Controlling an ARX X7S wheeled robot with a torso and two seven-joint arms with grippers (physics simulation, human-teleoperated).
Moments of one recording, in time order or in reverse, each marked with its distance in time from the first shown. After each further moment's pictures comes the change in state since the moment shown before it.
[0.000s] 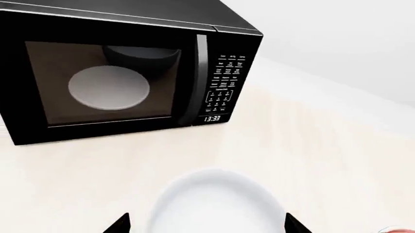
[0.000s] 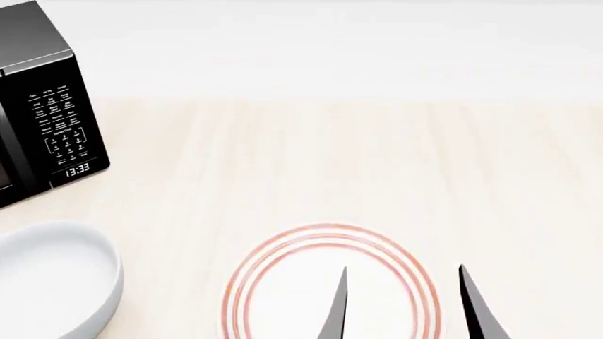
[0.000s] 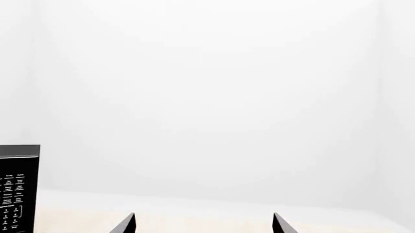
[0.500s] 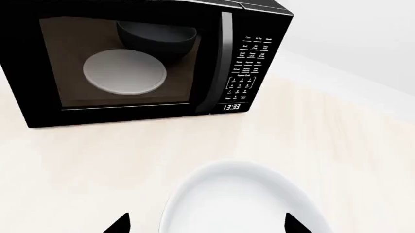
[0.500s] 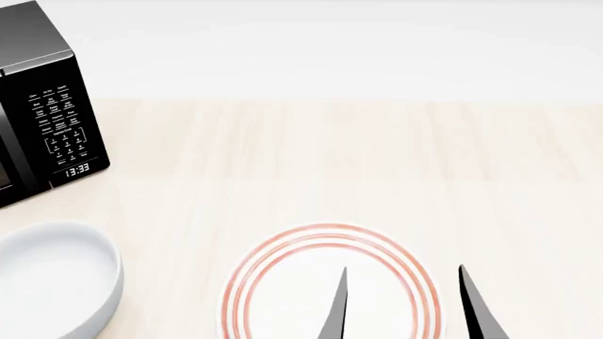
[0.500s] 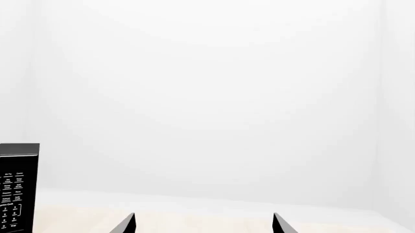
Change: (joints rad) left arm 0.015 0.055 0.023 -0.112 0.027 -0.007 0.022; right arm 0.005 0.016 -0.012 0.004 0.006 -0.001 0.019
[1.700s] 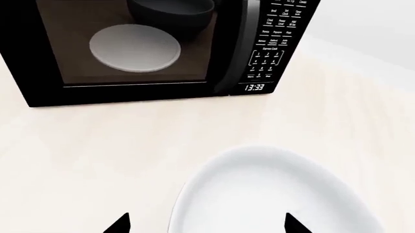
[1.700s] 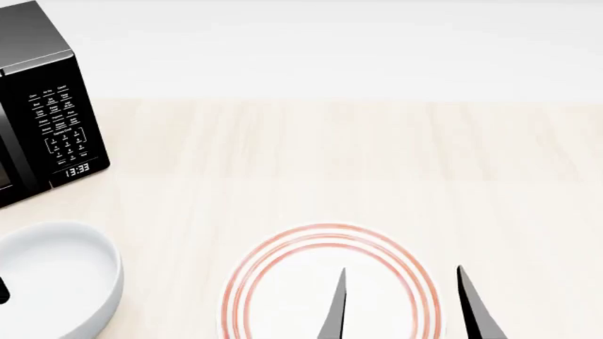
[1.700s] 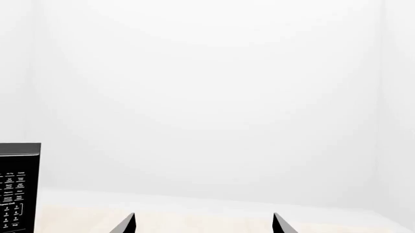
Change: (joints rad) left arm -0.028 0.153 0.050 -0.205 0.091 -0.042 0.017; right arm 0.008 0.030 -0.023 0.005 0.018 -0.009 0.034
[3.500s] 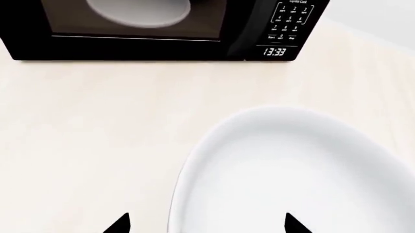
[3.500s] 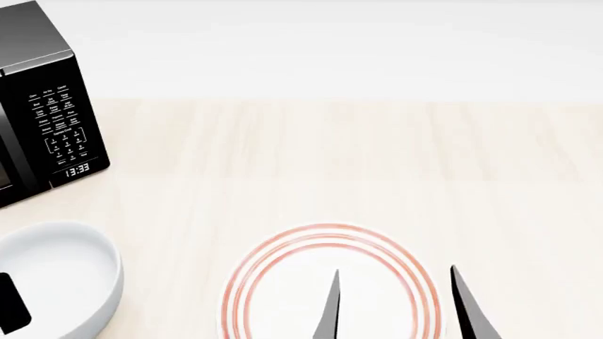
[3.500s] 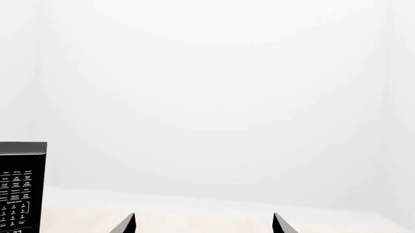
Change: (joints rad) left arm 0.041 0.120 0.023 -0.171 0.043 0.025 0.056; right arm 0.012 0.036 -0.035 0.001 0.015 -0.008 0.032
